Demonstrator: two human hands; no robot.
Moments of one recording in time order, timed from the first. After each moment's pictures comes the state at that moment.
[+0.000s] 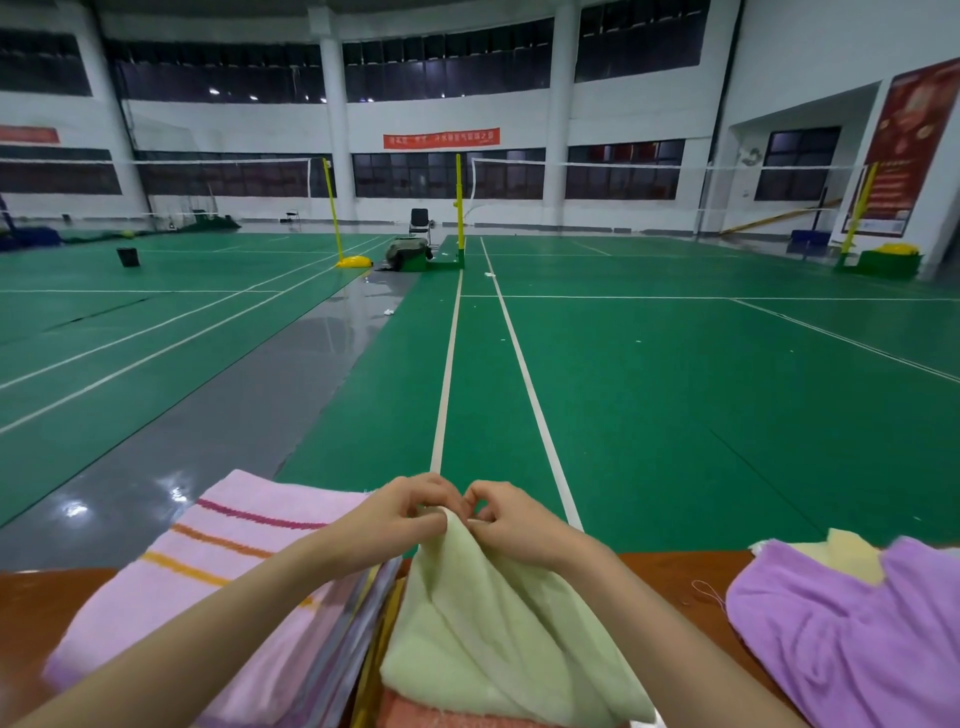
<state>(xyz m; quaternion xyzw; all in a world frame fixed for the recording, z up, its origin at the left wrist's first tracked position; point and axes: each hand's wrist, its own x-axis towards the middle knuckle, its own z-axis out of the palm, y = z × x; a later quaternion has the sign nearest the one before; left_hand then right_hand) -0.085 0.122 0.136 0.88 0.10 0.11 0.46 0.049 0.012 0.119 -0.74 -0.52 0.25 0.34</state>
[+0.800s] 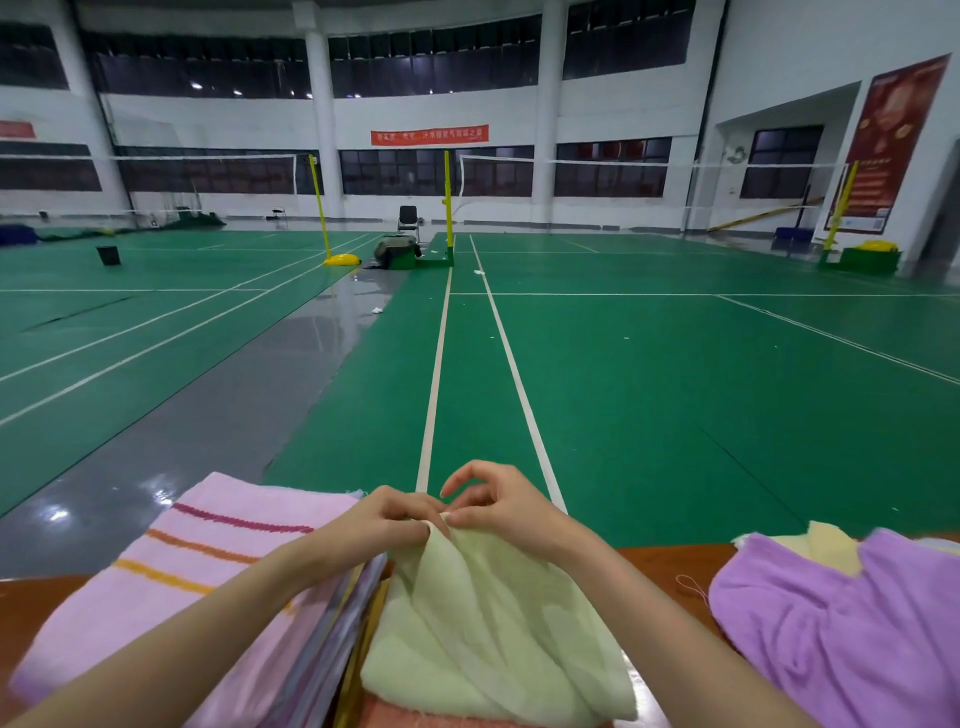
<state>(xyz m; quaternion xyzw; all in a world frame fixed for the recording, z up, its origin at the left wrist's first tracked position) -0.082 0.128 0.126 0.84 0.08 0.06 0.52 0.059 0.006 0.122 -0.65 -0.50 0.30 0.49</state>
